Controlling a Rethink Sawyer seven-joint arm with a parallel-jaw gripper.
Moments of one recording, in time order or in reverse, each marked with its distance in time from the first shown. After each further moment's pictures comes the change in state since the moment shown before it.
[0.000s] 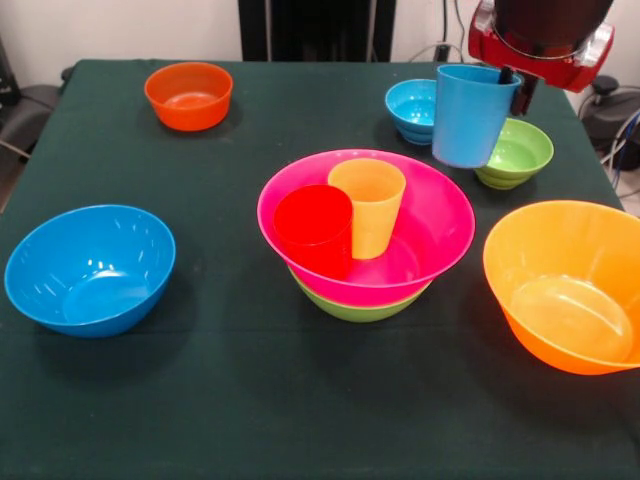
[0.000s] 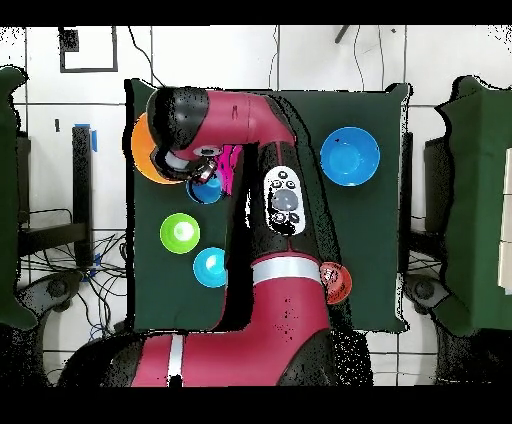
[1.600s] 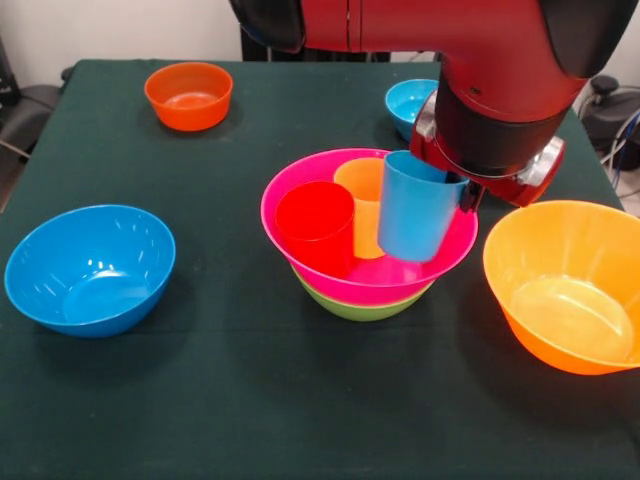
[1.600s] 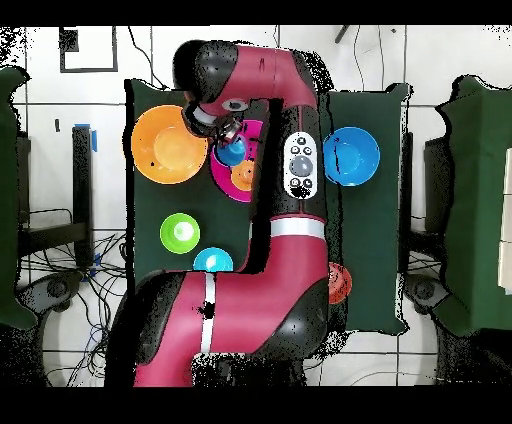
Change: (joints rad) arm -0.024 0.310 0.011 -0.573 -0.082 0.263 0.000
